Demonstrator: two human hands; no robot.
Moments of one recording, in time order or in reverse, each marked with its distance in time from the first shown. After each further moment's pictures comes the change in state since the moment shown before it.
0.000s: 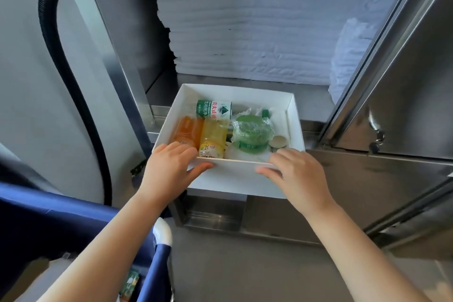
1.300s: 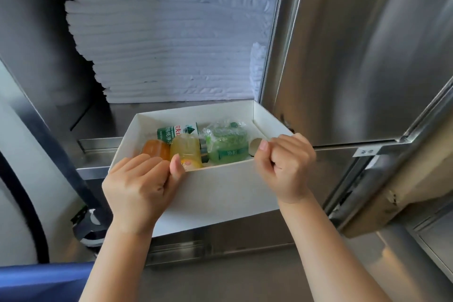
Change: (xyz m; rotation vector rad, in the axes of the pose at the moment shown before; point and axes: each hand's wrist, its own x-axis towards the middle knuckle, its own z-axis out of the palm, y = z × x) left_hand 0.049 0.109 -0.045 -0.107 0.698 0.165; right_hand -0.004 0.031 -0.086 -0.061 0.772 0.045
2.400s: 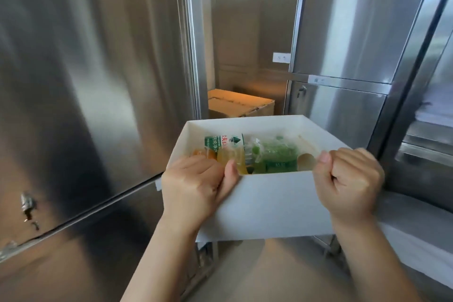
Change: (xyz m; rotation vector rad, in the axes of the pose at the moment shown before) left_hand 0.124 0.520 0.148 -0.782 0.129 0.280; right_hand -0.005 0.235 -0.518 -0.776 0.102 0.025
